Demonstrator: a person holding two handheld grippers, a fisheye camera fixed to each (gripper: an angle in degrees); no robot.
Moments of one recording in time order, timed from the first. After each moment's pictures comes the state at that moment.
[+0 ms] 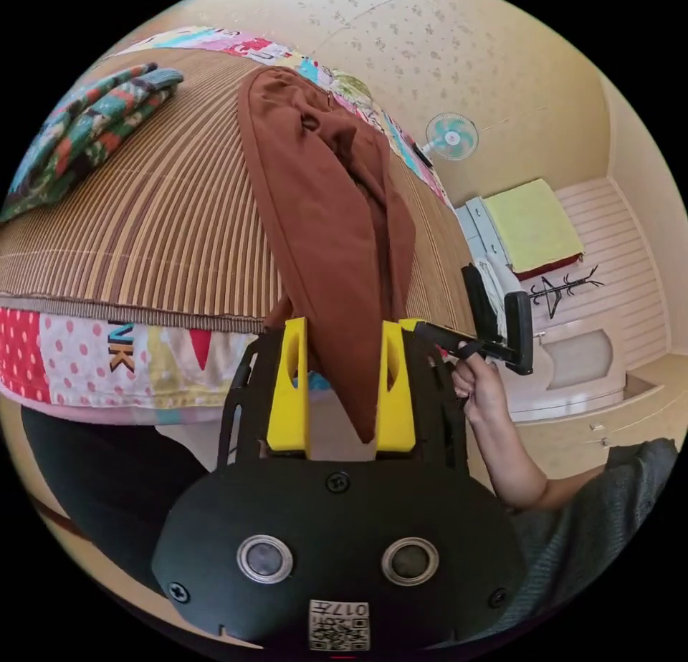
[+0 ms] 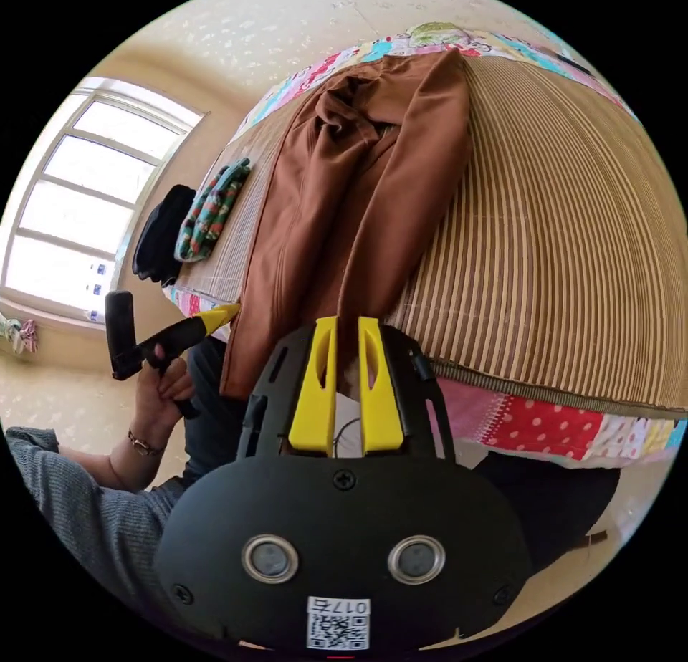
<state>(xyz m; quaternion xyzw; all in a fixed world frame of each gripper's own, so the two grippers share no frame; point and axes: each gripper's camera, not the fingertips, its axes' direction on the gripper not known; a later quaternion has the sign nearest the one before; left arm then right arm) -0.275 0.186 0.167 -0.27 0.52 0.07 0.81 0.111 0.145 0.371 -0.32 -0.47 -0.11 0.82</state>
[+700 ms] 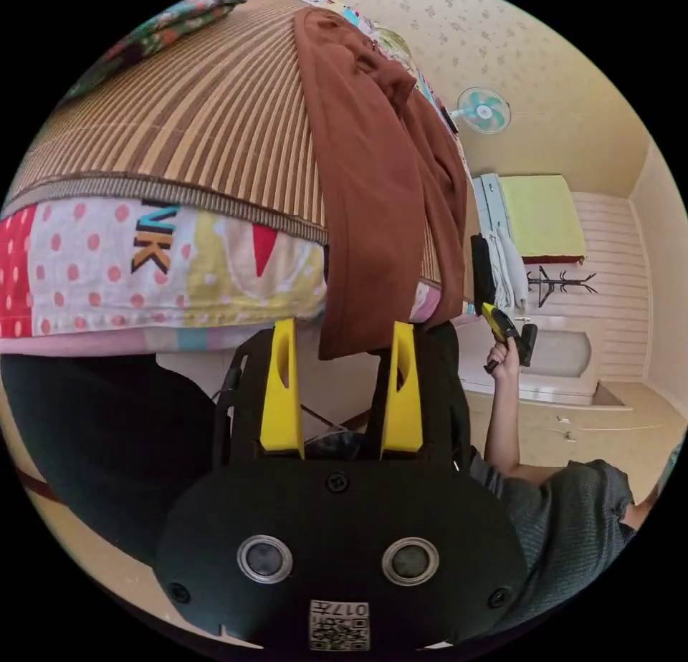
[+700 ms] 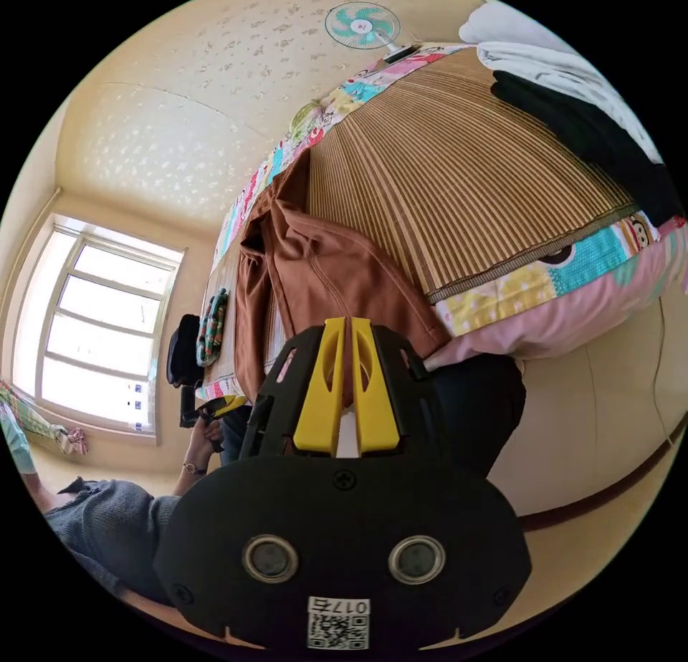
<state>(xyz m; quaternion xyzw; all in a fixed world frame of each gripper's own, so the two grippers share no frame) -0.341 0.192 0.300 -0.42 0.53 0.01 0.74 0.410 0.078 0.380 -0.25 -0.45 0.14 0.85</state>
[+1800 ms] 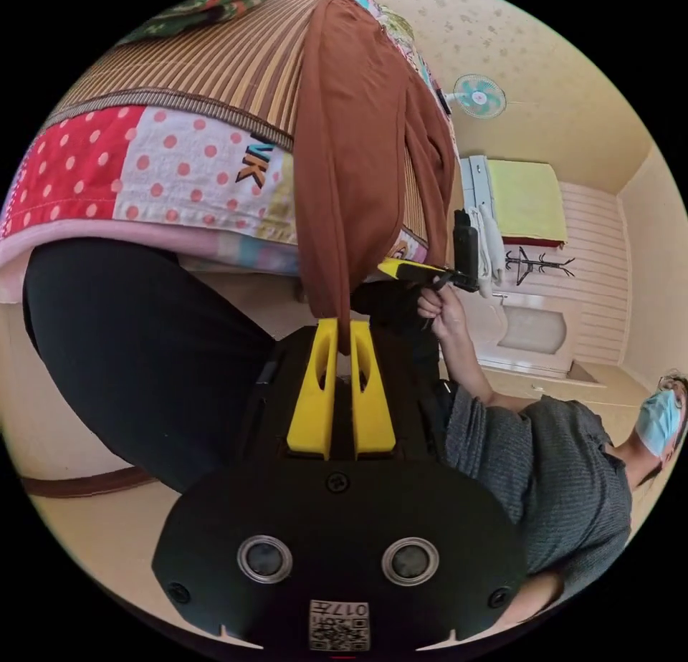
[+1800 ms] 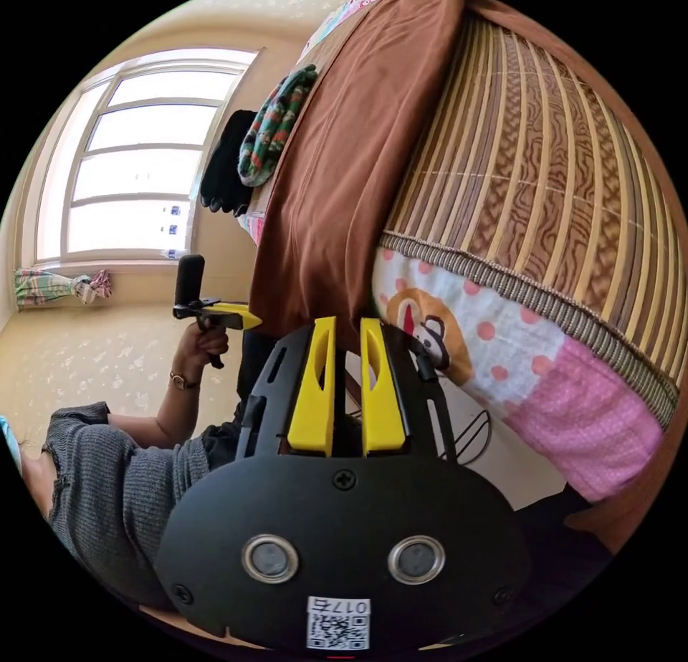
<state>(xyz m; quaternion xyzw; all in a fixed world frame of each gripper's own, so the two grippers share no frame) -0.457 0.172 0.313 -0.41 0.59 0.02 0.70 0.204 0.049 0.375 -0.43 -0.58 -0.13 0.68</state>
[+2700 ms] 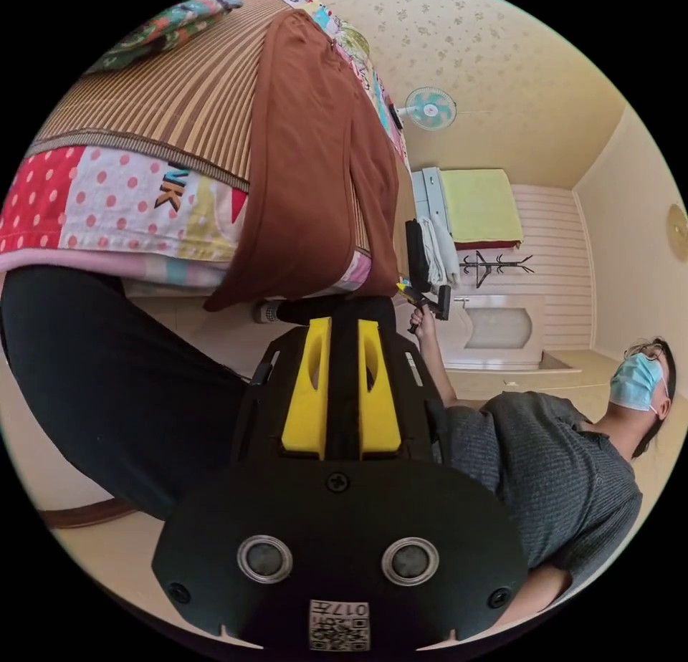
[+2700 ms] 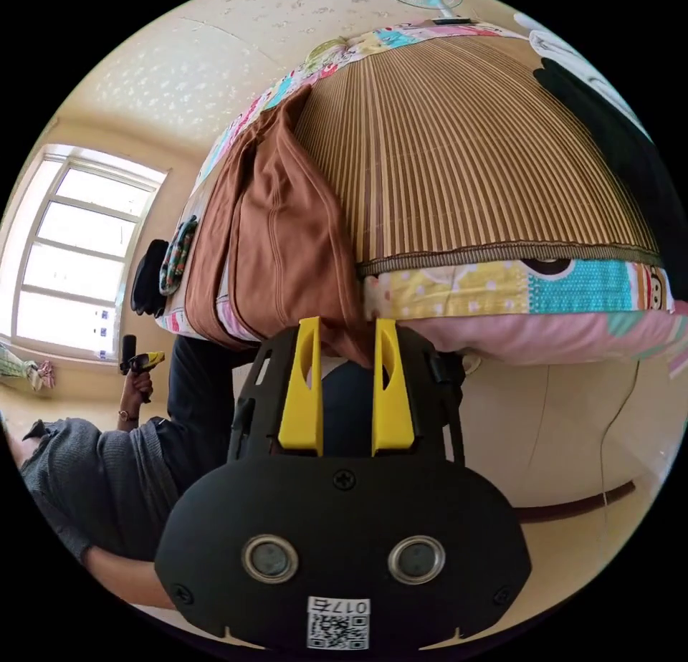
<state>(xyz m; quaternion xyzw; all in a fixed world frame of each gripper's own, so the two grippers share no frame) -0.426 0.215 0.270 -0.37 0.63 0.02 0.69 0.518 0.062 0.359 -0.28 -0.43 -0.02 0.86</state>
